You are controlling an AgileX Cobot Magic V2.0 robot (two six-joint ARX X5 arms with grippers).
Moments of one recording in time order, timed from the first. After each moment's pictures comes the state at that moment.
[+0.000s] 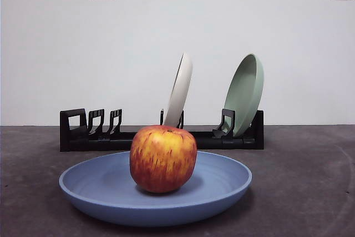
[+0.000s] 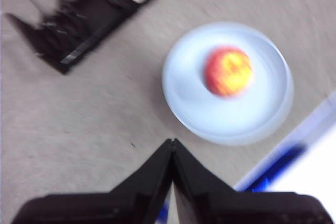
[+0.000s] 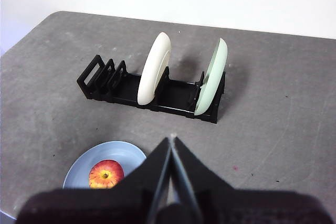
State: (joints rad) left arm -1.00 0.93 1.28 -1.24 -0.38 -0.24; right arm 0.94 0.92 1.76 -1.35 0.47 0.32
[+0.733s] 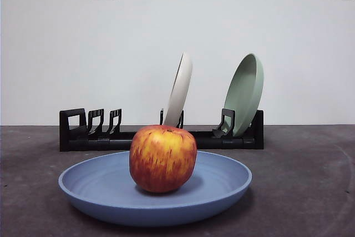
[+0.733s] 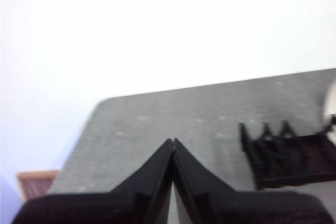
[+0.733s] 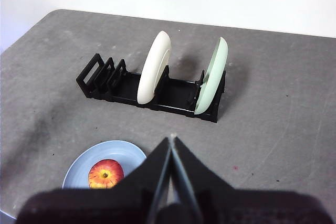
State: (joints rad) left arm -0.08 0.46 0.87 -0.55 -0.25 0.13; right arm 0.94 0.93 1.76 -1.36 0.47 0.32
